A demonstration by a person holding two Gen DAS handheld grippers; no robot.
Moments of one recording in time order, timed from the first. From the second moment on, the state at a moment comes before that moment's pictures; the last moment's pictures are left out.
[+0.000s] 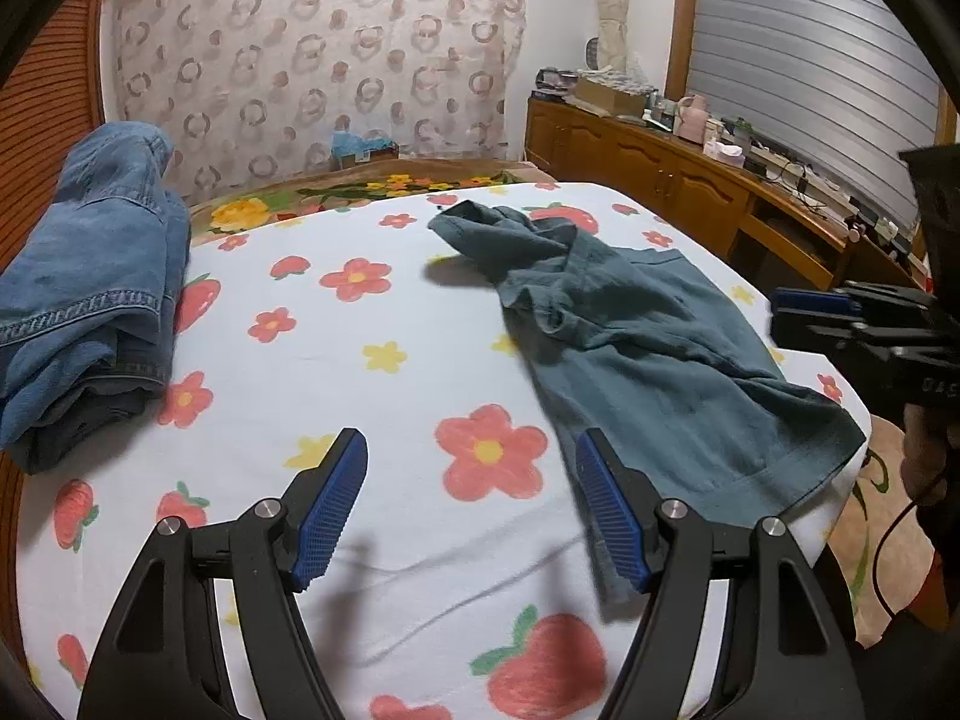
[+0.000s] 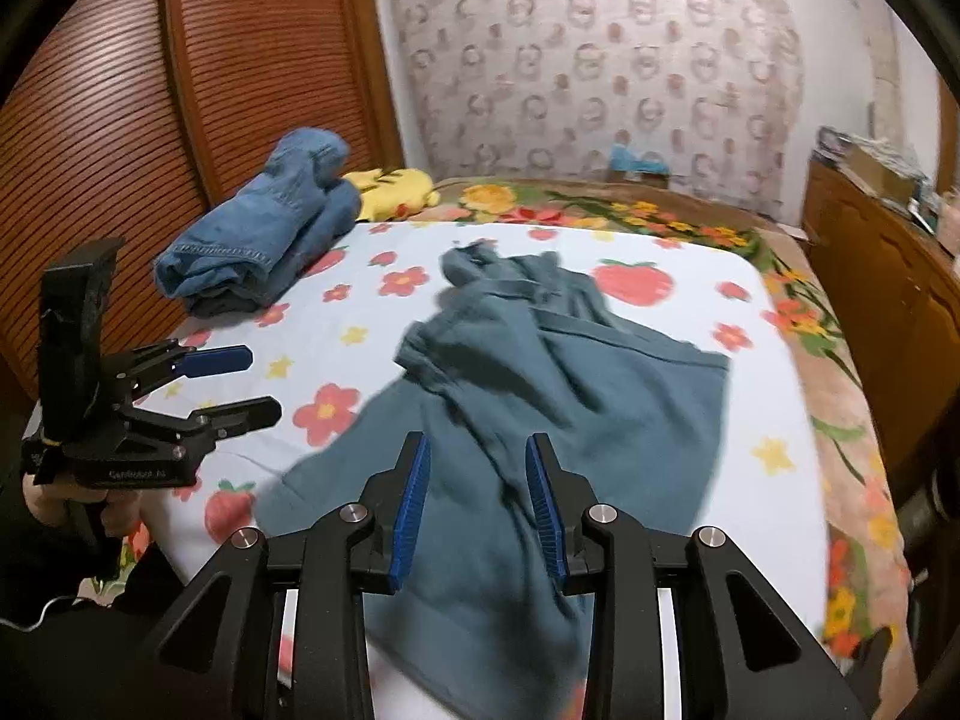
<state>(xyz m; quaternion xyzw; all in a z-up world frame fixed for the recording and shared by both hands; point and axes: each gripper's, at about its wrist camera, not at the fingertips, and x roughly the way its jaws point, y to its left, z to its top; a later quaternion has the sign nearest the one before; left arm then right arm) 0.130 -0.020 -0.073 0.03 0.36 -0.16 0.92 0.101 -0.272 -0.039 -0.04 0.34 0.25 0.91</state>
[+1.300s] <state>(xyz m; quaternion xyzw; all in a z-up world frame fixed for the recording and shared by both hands) 0.136 -0.017 -0.069 0.02 0.36 -0.17 0.92 0.193 -0.258 -0.027 -0.10 0.35 0.21 0.91</state>
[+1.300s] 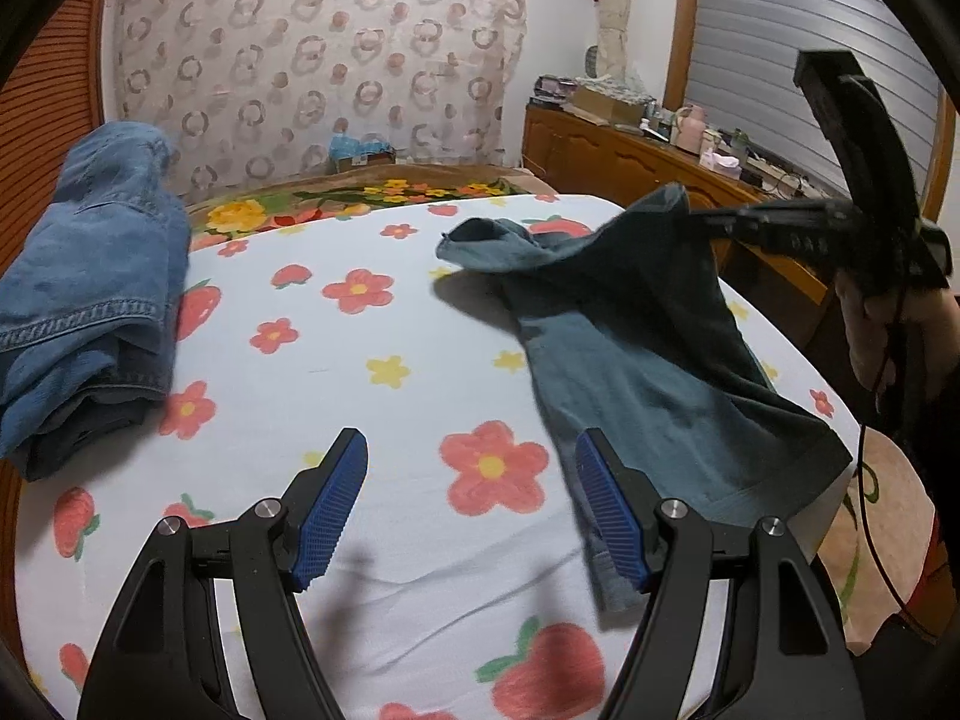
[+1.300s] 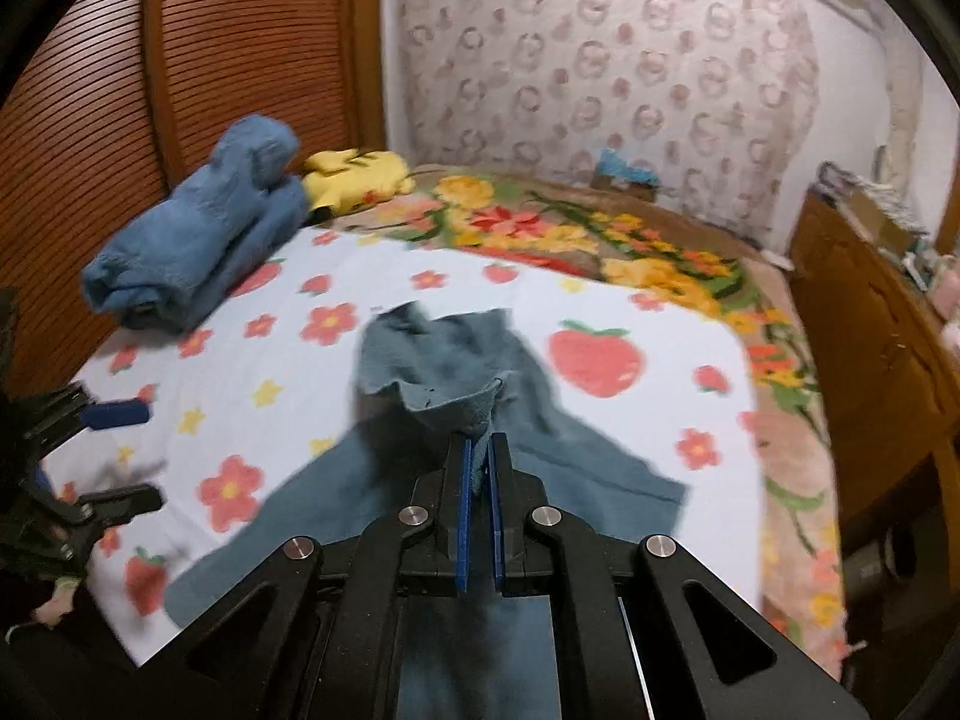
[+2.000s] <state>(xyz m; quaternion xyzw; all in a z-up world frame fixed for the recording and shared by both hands) 0.135 -0.049 -0.079 0.05 0.38 -0.20 0.90 0.208 -0.295 -0.060 -0.04 0.38 0.14 0.91</state>
